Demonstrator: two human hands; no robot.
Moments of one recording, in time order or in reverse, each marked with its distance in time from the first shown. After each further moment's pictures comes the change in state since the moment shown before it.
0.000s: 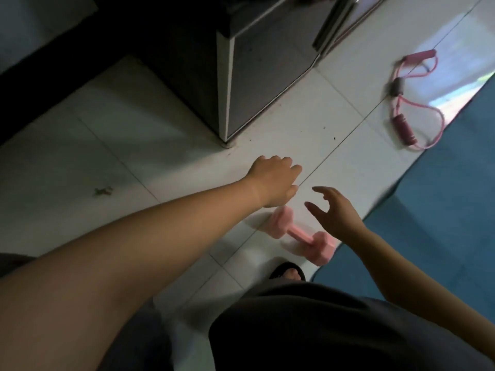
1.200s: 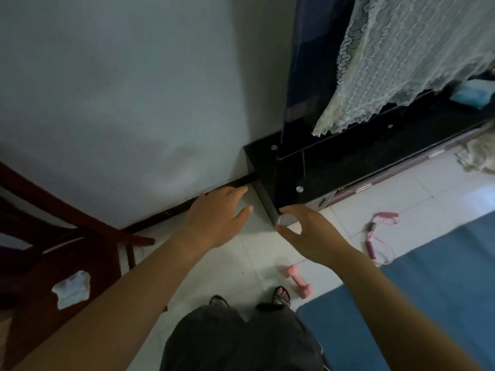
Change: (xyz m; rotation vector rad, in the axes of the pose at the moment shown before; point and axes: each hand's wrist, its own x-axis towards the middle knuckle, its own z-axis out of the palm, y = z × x) left_hand -0.449 0.156 -0.629 -0.332 0.276 -0.765; right_hand -0.413 -0.344 -0.522 -0.027 -0.153 -0.672
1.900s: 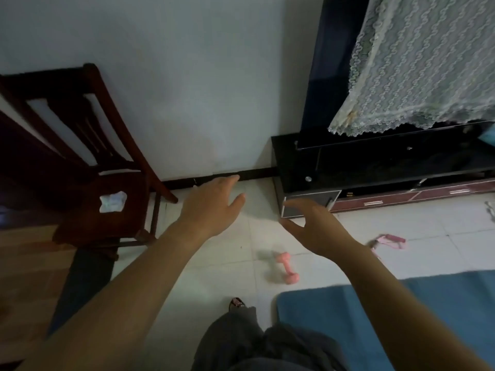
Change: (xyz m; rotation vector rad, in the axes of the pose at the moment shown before) left_hand -0.222 0.134 0.072 -0.089 0.268 -0.341; right_hand -0.206 0.051 -0.008 -0.086 -0.056 -0.287
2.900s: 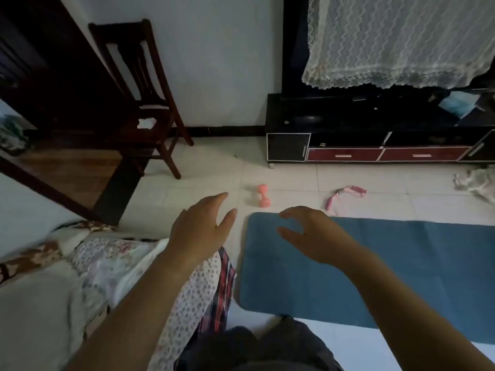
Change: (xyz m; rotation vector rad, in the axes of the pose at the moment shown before) left_hand -0.526 0.343 0.159 -0.148 0.095 -0.325; right_hand -0.549 0.178 -0.055 -0.077 -0.231 -0.204
